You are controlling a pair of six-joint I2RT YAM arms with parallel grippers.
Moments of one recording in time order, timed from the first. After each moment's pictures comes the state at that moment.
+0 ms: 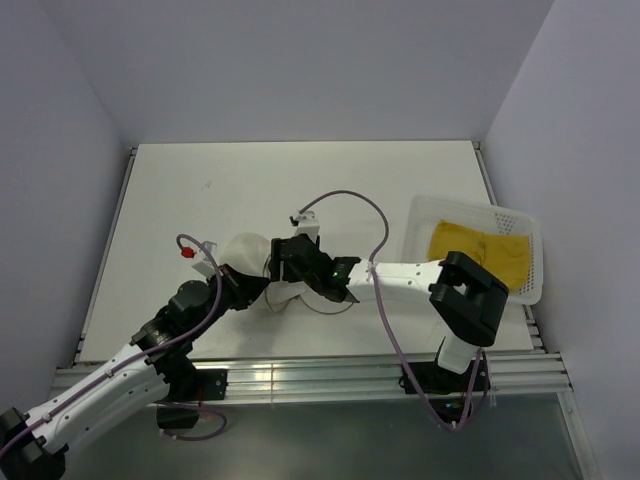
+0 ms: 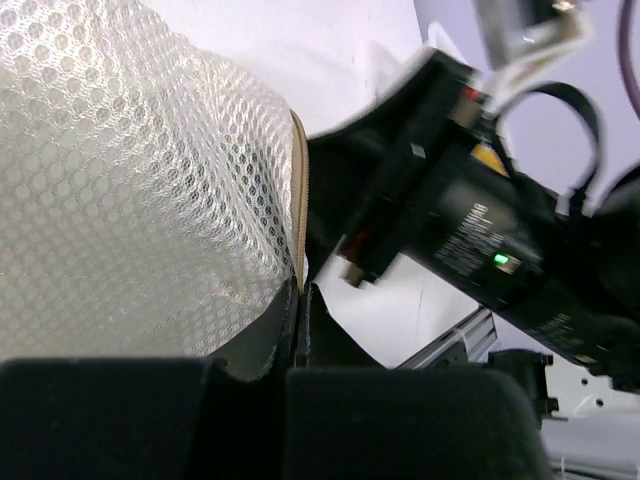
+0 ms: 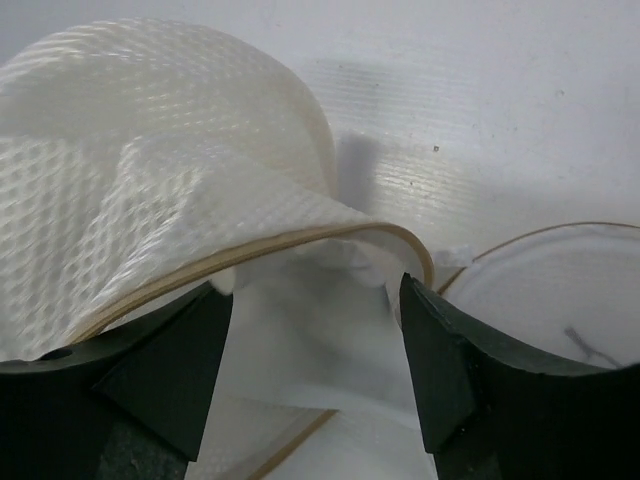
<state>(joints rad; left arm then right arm) -0.77 0.50 0.27 -0.01 -0.13 -0.96 1.05 1.71 1.00 0.07 0.40 0.74</state>
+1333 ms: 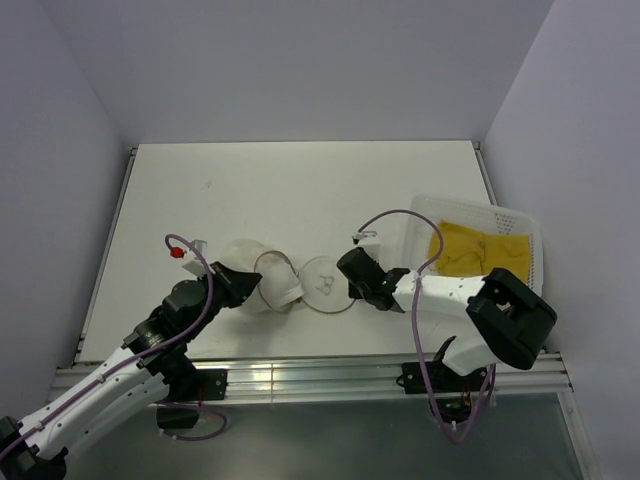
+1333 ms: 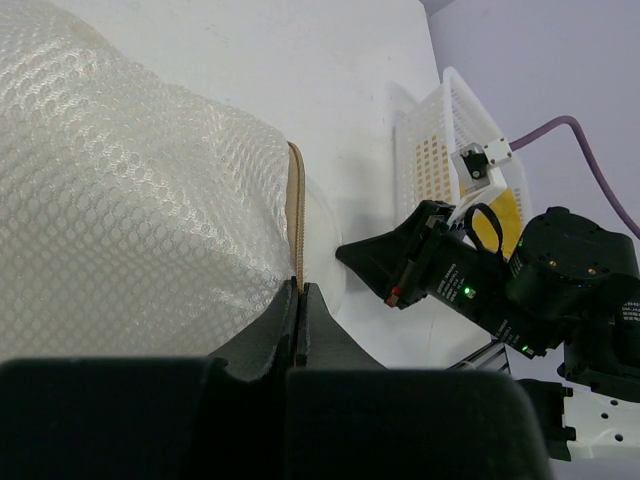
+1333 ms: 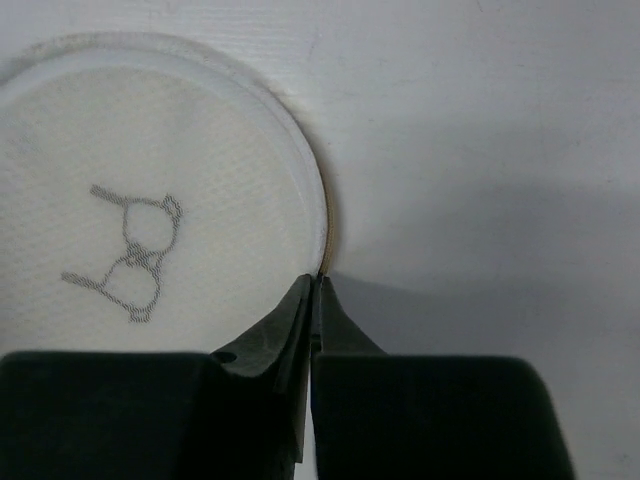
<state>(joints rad) -0.77 0.45 0.32 -0.12 -0.23 -0.96 0.83 1.43 0.59 -0.14 0.43 0.65</state>
